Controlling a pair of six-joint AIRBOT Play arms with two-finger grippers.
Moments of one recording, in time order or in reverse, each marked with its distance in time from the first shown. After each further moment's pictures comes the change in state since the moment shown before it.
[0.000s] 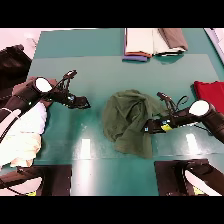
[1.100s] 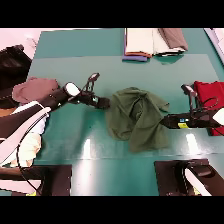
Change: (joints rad) left arm -0.204 -0.221 0.123 -0.227 0.228 0.077; right arm -0.132 0.258 0.044 -0.213 0.015 0.120
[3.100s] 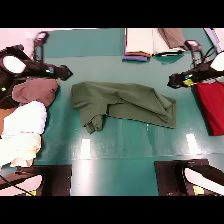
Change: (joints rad) left arm 0.378 0.263 0.130 0.339 -0.109 -0.003; right arm -0.057 -0.499 0.591 -0.245 -0.018 -0.093
